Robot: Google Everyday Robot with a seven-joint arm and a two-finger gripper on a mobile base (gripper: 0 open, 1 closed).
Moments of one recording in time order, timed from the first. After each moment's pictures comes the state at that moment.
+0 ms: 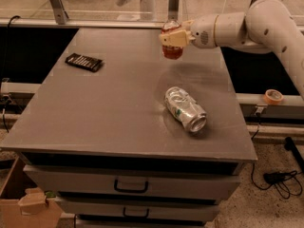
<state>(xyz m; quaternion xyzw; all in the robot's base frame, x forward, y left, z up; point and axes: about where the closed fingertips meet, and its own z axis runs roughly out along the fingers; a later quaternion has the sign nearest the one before) 0.730 -0.067 0.941 -0.40 0.69 0.30 0.53</state>
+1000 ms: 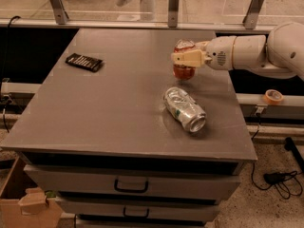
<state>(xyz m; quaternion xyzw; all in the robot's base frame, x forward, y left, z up) 0.666 -0.102 0.912 -0.36 0.71 0.33 0.50</state>
